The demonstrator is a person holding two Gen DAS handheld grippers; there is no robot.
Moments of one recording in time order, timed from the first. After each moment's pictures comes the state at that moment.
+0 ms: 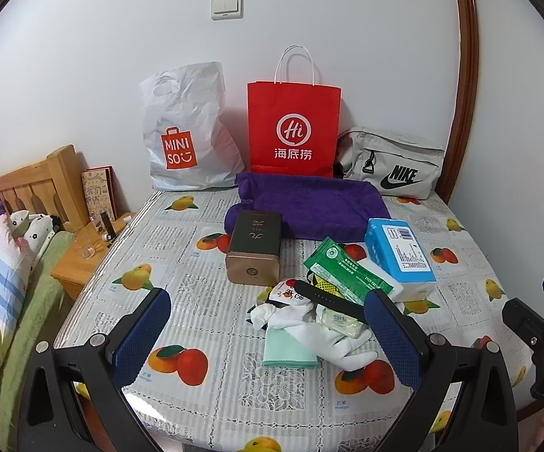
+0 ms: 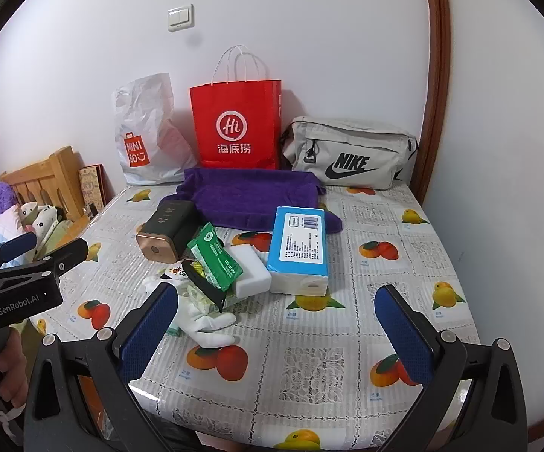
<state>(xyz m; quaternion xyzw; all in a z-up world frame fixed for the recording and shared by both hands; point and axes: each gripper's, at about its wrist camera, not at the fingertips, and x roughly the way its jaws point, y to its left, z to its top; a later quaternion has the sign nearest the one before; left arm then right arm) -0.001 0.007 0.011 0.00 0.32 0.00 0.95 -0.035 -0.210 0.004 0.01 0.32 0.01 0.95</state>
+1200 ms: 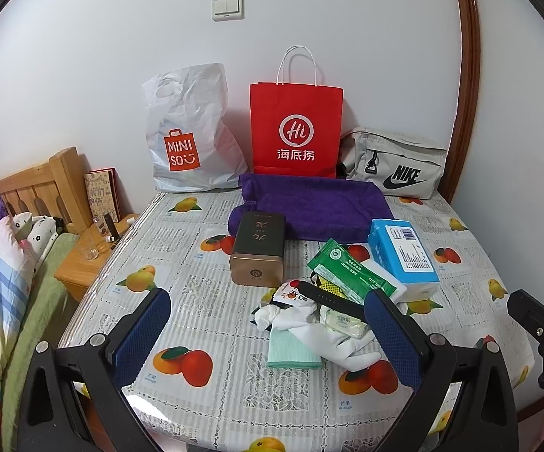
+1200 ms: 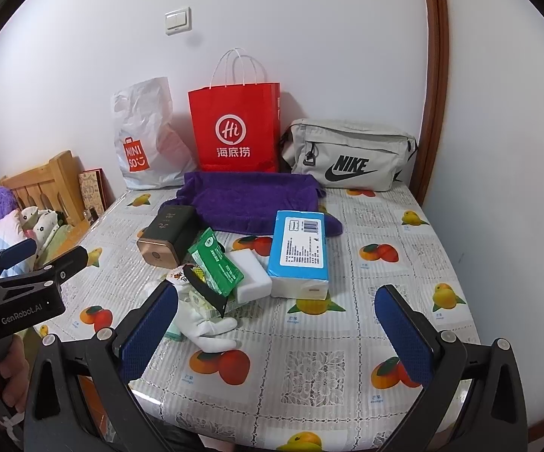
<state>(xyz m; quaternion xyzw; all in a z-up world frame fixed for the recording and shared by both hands) -0.004 0.012 0.007 0.00 0.32 0.01 0.95 -0.032 -0.211 0.008 0.01 0.31 0.01 0.95</state>
